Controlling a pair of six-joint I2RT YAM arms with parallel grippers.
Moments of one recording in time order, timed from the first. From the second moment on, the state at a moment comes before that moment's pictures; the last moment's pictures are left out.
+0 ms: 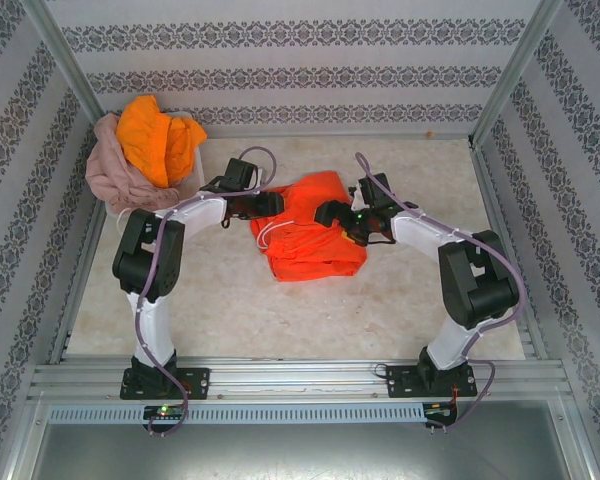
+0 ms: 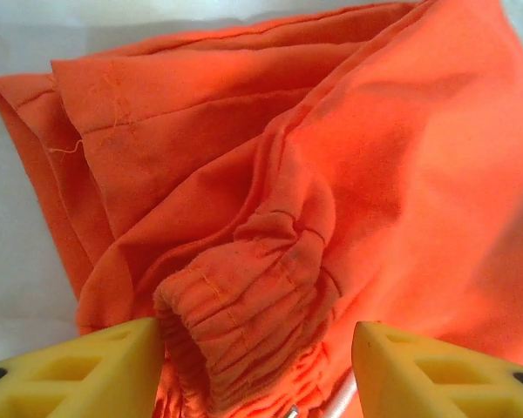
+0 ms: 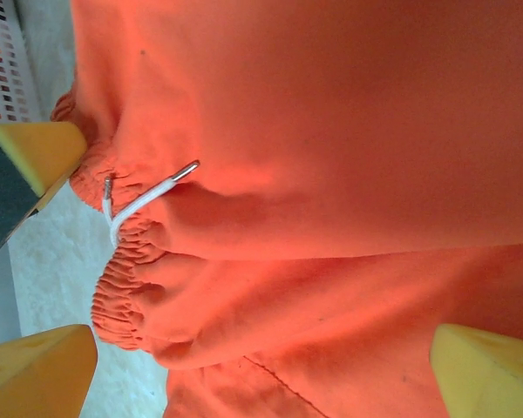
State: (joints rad) left arm -0.31 2.00 1.37 -0.28 0.32 -0.44; right arm 0.32 1.73 1.06 -0.26 -0.49 0.71
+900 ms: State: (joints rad) left arm -0.25 1.96 1.38 -0.39 0.27 -0.38; right arm 0.32 1.76 0.92 -0.13 -0.51 0.71
